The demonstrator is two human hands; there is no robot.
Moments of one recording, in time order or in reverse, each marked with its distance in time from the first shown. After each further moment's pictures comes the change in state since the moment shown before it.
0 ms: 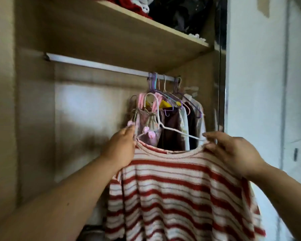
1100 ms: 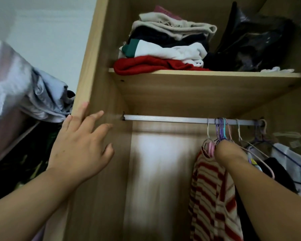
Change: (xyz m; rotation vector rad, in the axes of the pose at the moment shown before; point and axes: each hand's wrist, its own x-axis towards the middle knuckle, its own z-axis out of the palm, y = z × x) left_hand -0.036 -0.031 -0.202 0.955 0.587 -0.101; right_hand 0.276 -0.057 0.108 0.111 -0.043 0.230
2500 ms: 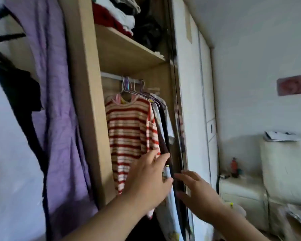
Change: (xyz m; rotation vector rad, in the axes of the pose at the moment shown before) left_hand -0.201 0.006 -0.058 -1.478 -0.511 0.567; right_hand -0.509 -0.111 -0.031 -0.231 -0.138 0.314
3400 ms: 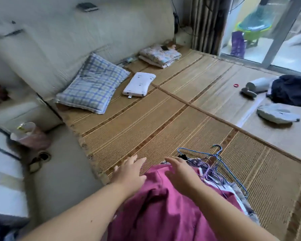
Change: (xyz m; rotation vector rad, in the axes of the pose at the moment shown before) left_hand -0.291 0.548 0.297 -0.220 -1.113 0.840; right_hand -0.664 0.236 -0.070 0.119 0.156 1.484
